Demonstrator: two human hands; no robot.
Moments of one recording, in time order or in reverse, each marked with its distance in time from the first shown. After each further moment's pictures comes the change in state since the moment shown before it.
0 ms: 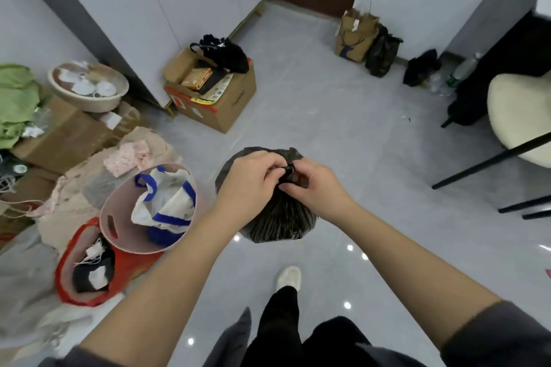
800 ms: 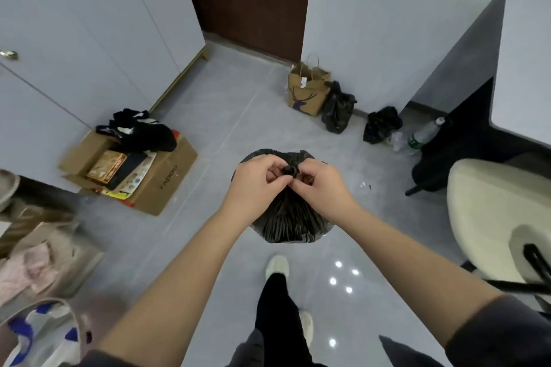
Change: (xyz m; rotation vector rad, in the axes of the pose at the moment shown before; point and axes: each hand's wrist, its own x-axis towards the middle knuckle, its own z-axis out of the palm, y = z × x) left_hand 0.535 0.122 0.169 -0.172 -0.066 -0.134; right_hand 0.356 0.238 -0.364 -0.003 0.168 0.027
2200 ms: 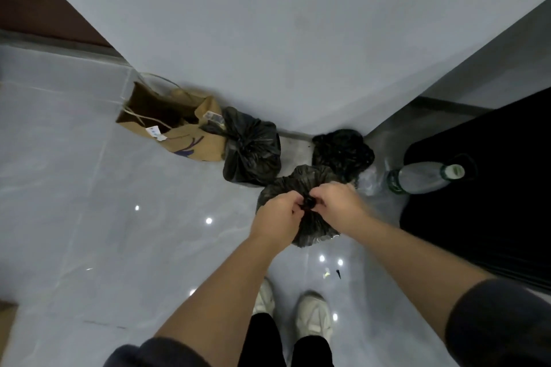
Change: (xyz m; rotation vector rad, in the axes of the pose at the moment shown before) left_hand 0.647 -0.095 0.544 0.142 -0.571 -0.094; right_hand 0.450 0.669 -0.149 -0.506 -0.384 0.440
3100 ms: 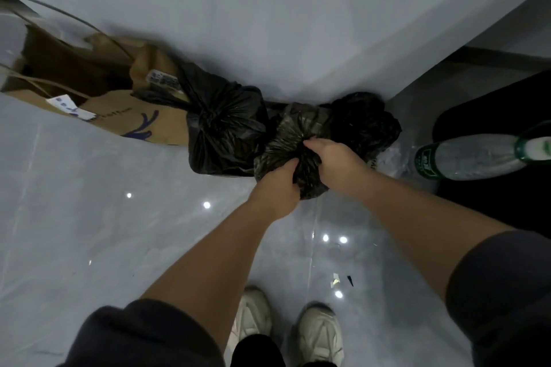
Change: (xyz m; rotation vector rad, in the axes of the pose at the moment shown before) left_hand 0.136 -0.071 0.071 -0.028 -0.240 -0.060; right_hand 0.133 0.082 0.088 0.274 -0.020 0.059
